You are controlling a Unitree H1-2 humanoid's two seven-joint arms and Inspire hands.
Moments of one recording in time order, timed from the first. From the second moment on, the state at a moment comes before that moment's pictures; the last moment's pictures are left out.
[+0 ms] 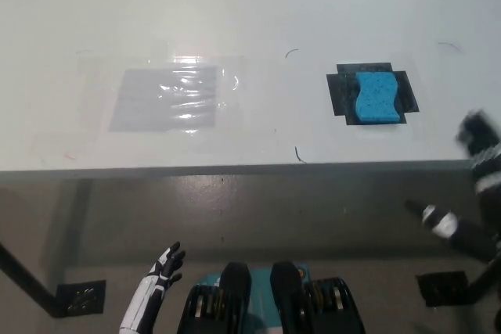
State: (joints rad) left_arm -0.03 0.11 -0.08 0.41 0.05 -0.30 -0.04; right_arm -0.10 -0.16 -0.08 -0.30 0.14 -0.22 0.08
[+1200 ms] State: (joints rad) left_arm -0.05 0.11 -0.09 0.43 0.07 -0.34 -0.04; right_arm -1.14 -0.18 -0.13 0.71 0.24 0.05 -0.01
